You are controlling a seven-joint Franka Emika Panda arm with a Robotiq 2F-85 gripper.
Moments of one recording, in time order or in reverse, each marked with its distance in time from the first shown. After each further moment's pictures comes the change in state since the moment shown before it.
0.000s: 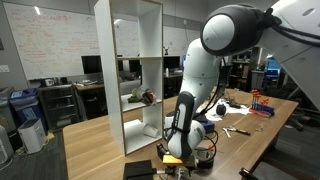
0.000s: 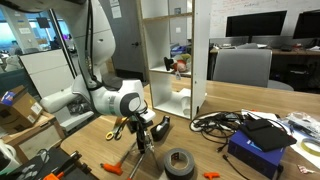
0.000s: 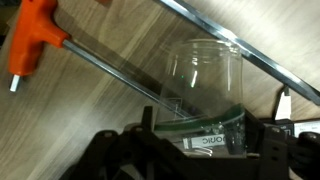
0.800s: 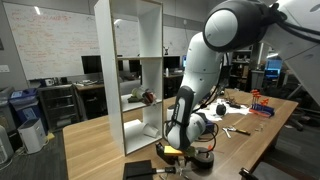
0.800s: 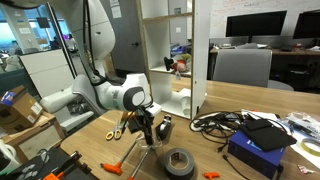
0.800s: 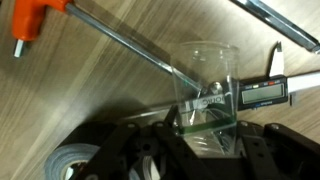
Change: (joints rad) arm 0.050 -0.047 -0.091 0.005 0.051 -0.001 -0.054
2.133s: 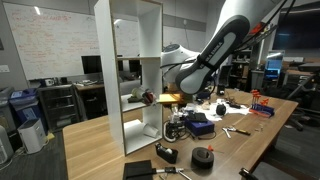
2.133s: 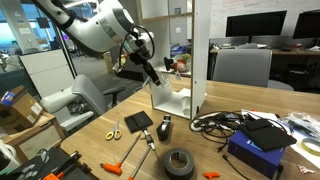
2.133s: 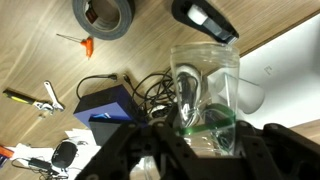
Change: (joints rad) arm 0.010 -0.629 -0.017 -0.049 -0.664 -0.330 0.346
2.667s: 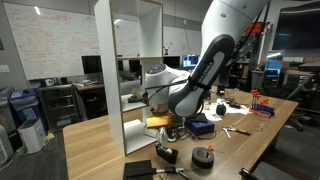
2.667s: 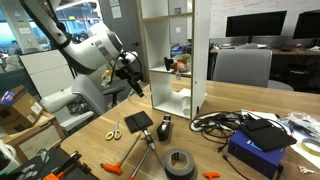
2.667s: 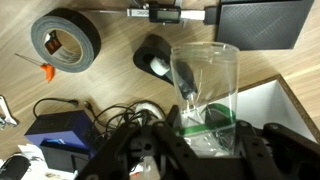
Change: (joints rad) arm -0.051 0.156 0.202 0.001 -0.100 0.097 0.107
